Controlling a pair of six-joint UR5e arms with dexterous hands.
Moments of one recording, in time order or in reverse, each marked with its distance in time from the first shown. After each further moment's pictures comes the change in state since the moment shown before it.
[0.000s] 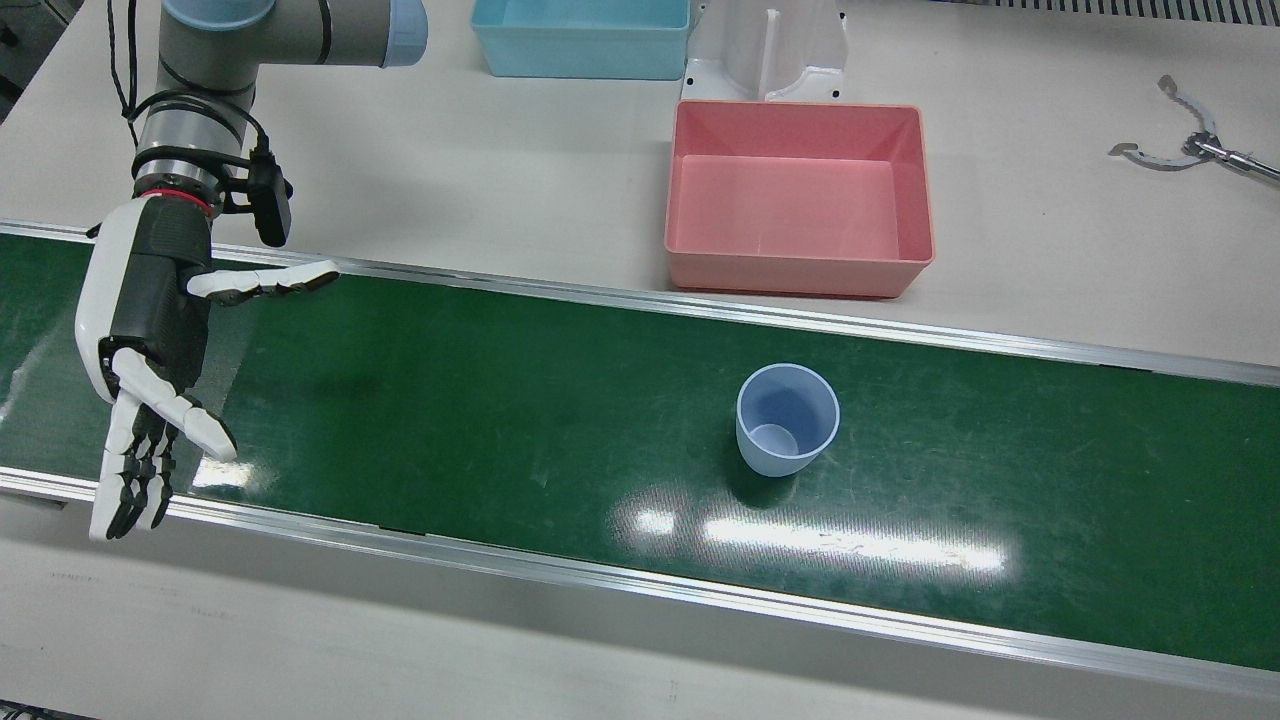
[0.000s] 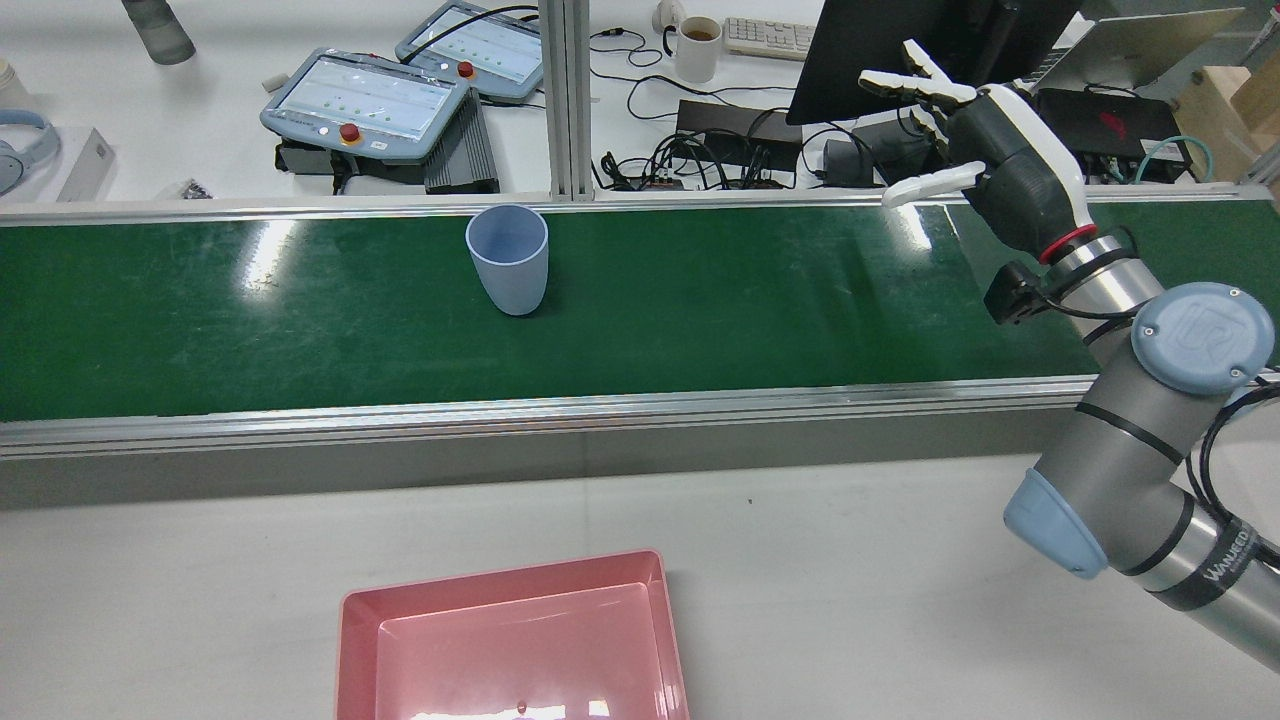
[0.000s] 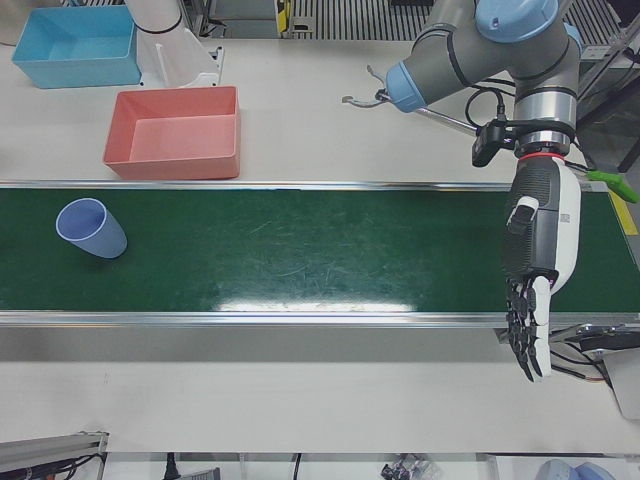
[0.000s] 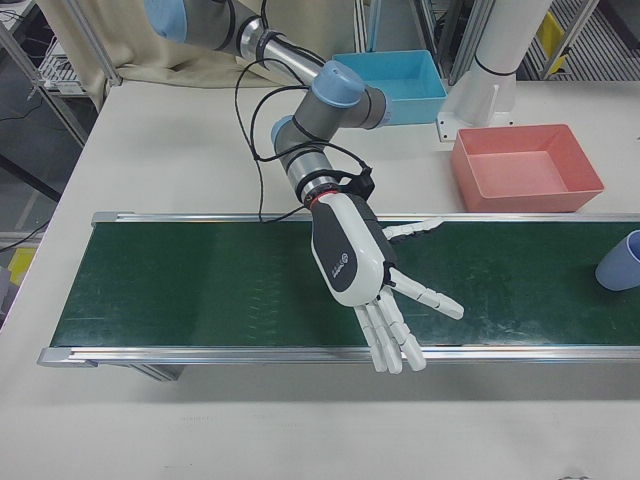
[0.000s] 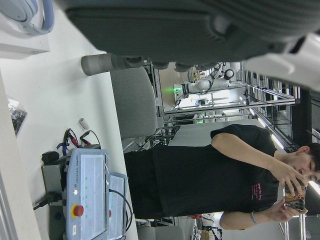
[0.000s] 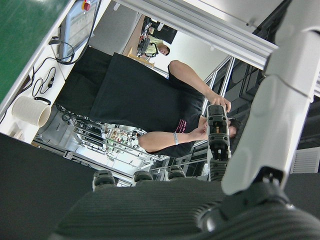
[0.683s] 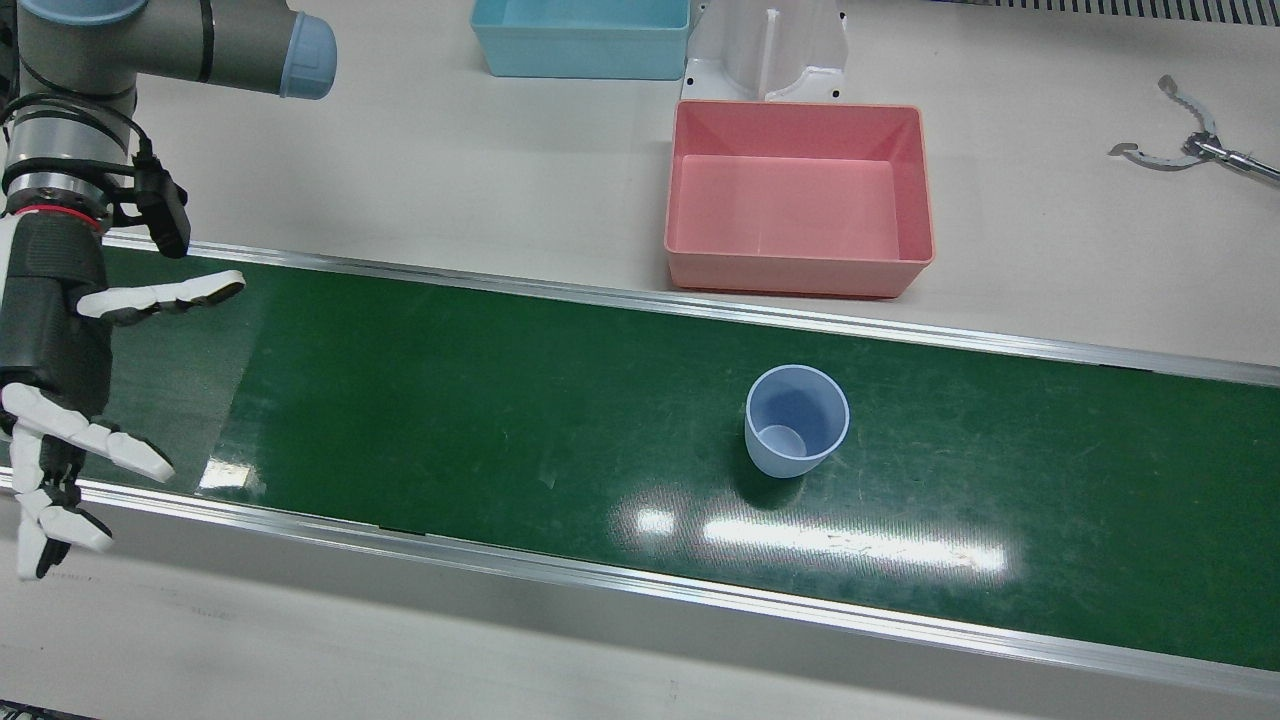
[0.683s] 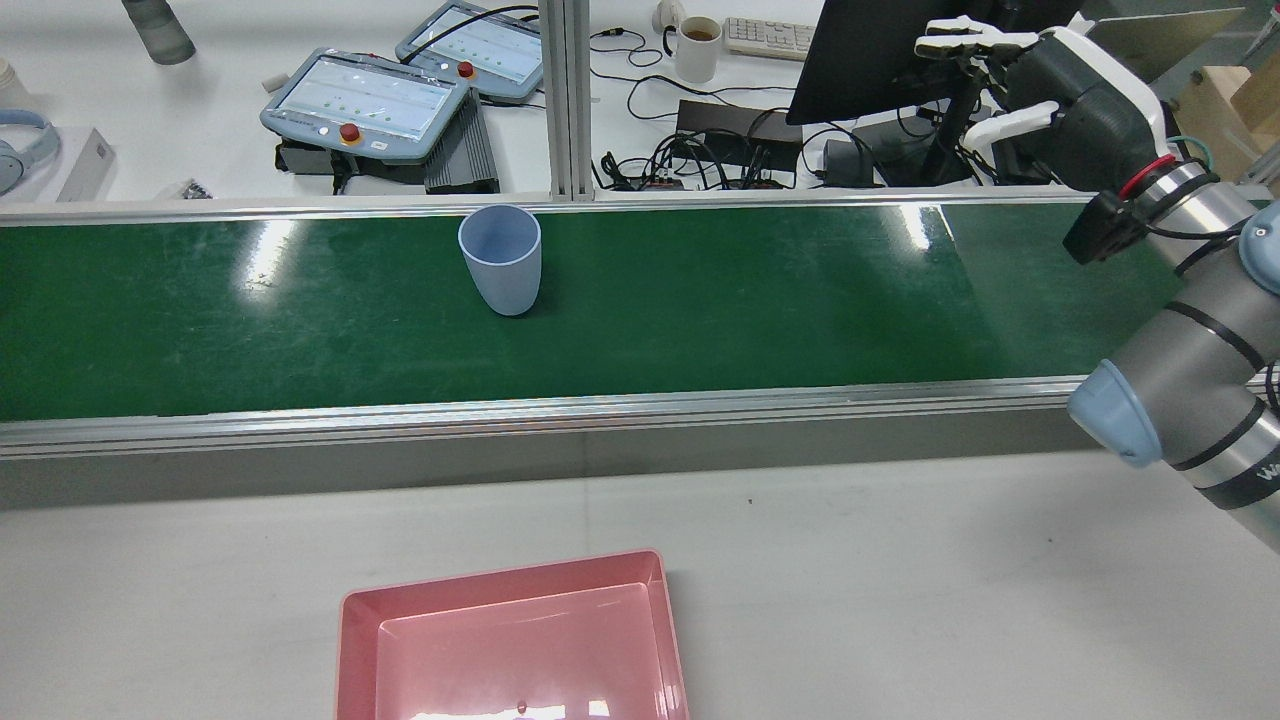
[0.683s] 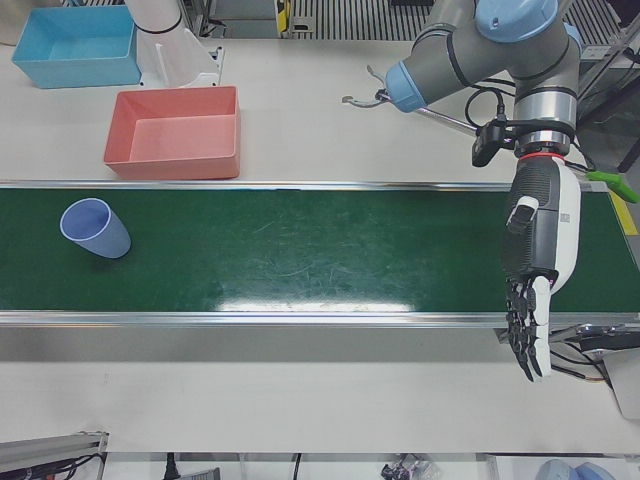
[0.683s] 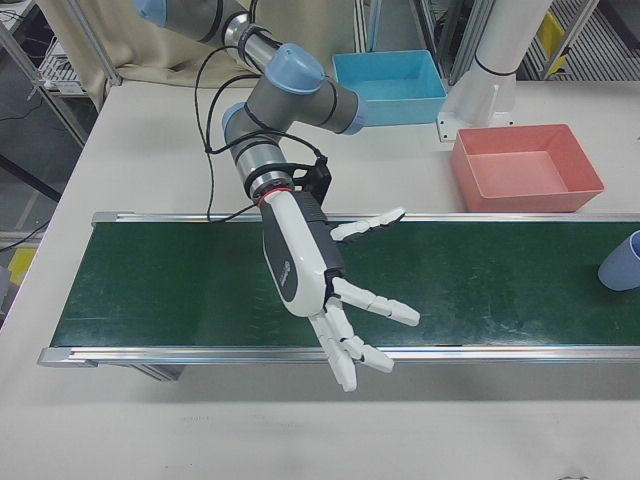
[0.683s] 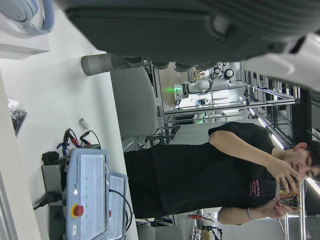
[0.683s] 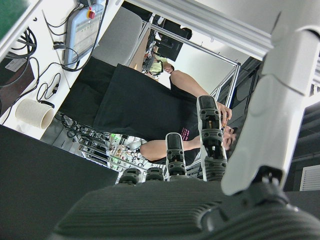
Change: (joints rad) left arm 0.000 0.000 0.000 0.000 0.000 0.000; right arm 0.168 0.023 -0.125 0.173 -0.271 -0.017
